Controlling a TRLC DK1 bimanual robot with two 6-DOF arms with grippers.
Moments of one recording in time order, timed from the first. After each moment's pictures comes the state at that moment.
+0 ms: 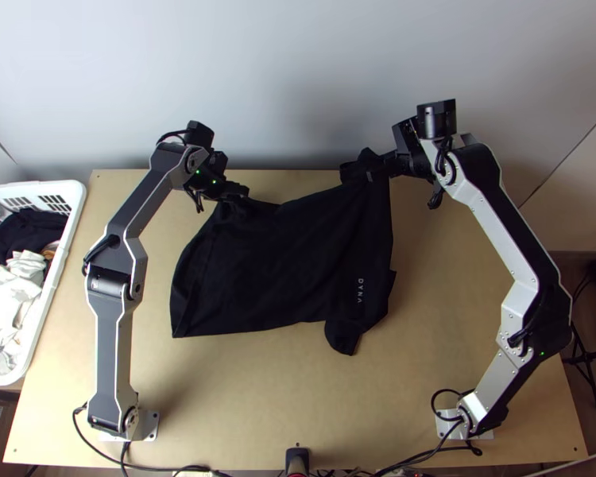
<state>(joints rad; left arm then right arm) -0.21 2.31 2.25 -1.03 0.28 -0.04 0.31 1.86 1.93 -0.75 0.00 -0.15</state>
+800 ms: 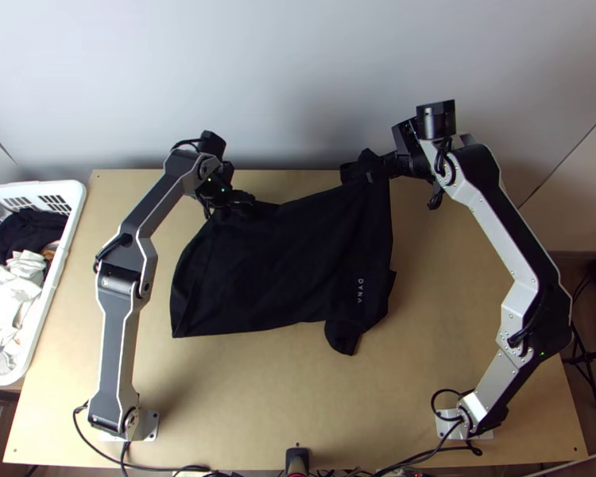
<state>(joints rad) -0.25 2.37 2.25 -1.05 0.19 -0.07 0.31 1.86 1.92 -0.75 0.00 -0.15</state>
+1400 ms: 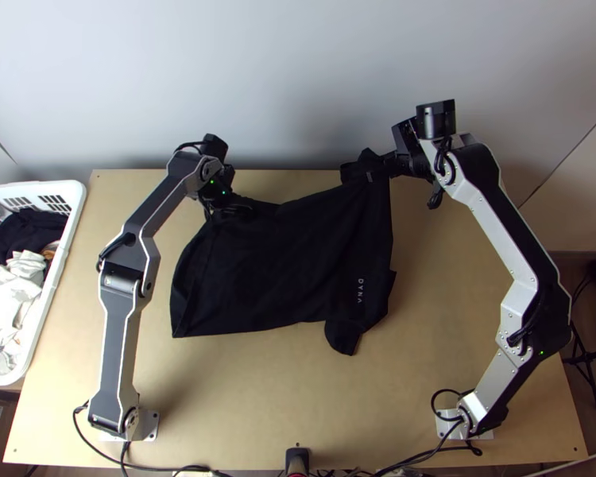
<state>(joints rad) -0.25 2.38 2.26 -1.05 0.14 -0.04 0.31 1.86 1.93 -0.75 0.00 -0.16</state>
